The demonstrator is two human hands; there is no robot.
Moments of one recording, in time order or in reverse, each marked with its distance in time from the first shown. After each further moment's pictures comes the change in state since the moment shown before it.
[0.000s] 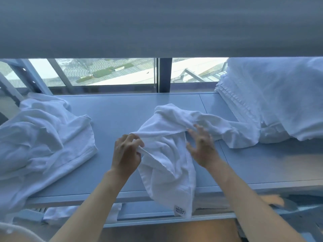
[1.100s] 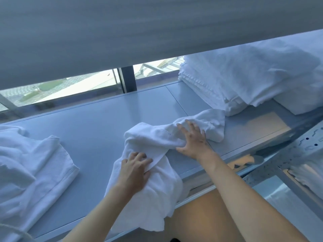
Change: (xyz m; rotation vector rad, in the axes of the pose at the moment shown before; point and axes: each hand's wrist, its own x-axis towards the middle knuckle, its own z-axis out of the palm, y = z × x) left_hand -0.024 0.019 0.031 0.102 -0.589 0.315; right_hand -0.045 -0.005 -0.018 -0.101 -0.159 0.318
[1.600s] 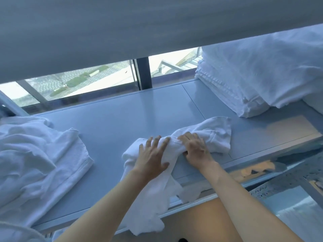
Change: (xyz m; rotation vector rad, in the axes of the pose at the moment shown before) left_hand 0.027 0.025 -0.021 0.024 0.001 -0.058; right_hand -0.006 -0.023 0.037 -0.002 0.132 -0.275
